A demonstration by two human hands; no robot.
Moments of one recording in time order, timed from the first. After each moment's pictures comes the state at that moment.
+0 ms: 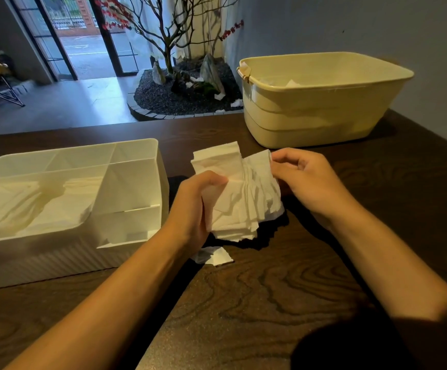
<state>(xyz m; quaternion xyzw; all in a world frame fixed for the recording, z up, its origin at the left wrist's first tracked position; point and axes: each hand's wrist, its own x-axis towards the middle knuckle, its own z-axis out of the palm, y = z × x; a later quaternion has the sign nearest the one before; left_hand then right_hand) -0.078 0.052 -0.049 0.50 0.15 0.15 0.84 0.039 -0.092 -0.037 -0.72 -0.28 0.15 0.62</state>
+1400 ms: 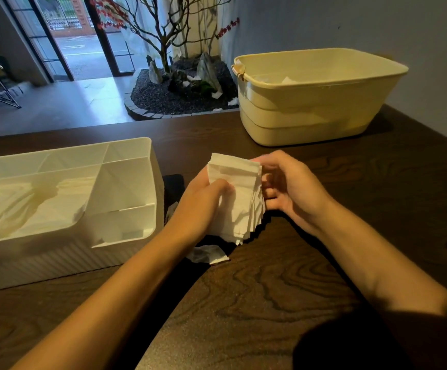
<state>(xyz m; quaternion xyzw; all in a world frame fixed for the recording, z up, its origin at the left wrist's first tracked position) -0.080 0.048 -0.047 0.75 0.17 0.16 0.62 0.016 -0.085 -0.031 -0.64 -0.22 0.32 0.66</state>
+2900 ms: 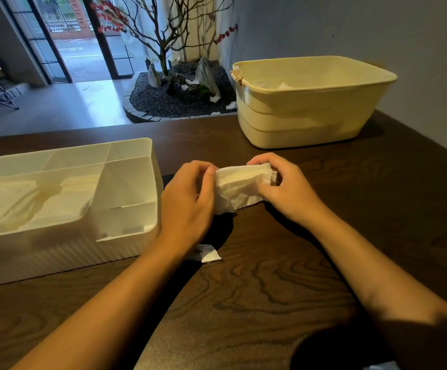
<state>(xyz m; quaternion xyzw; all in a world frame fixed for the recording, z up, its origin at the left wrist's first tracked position) -0.084 0.060 -0.068 0.85 0.15 0.38 0.34 0.039 -0.088 -0.062 -0.76 -0.36 0.07 0.54</state>
